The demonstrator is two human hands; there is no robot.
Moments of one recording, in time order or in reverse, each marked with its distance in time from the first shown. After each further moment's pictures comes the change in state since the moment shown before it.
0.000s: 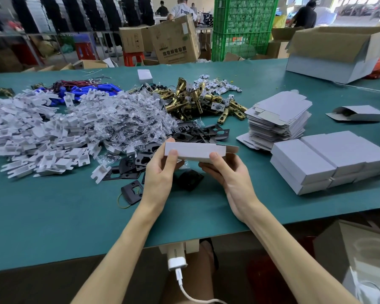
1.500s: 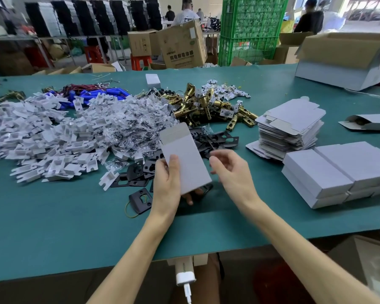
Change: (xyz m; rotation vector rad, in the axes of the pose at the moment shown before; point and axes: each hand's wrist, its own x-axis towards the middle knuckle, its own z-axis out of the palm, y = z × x) left_hand -0.004 0.005 0.004 -0.086 0.108 -0.185; right_hand 0.034 0.004 0.011 -0.599 -0.027 -0.140
